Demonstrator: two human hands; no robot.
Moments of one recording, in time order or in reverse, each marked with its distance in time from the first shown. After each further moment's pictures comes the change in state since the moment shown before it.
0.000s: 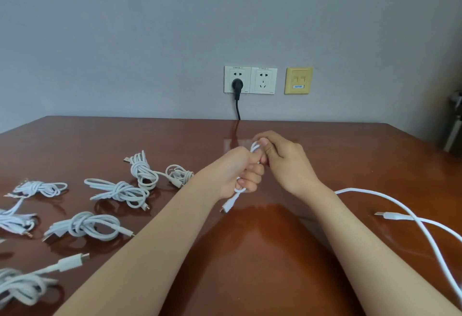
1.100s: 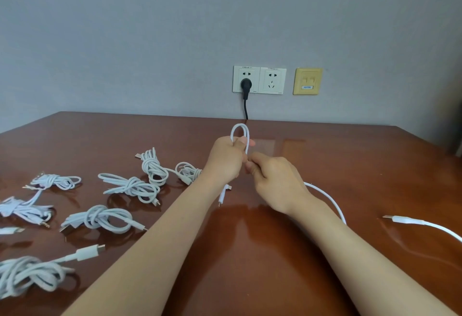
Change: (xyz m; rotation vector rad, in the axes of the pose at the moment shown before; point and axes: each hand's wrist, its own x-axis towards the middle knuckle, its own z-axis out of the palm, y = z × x) left_hand -0.003 -0.002 -0.018 0.396 0.504 0.439; right_hand -0.015 -0.019 0.022 -0.256 -0.174 -0.106
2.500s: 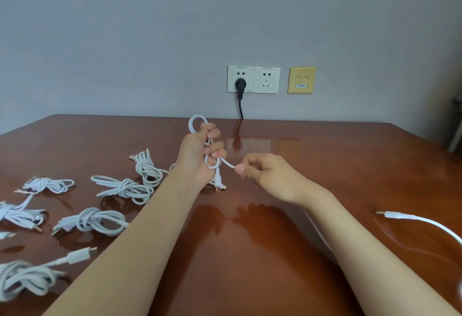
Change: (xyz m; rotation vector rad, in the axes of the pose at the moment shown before) left_hand 0.005 0.002 -0.024 -1.107 -0.082 -0.207; right_hand 0.004 0.006 -0.015 0.388 -0.248 0.092
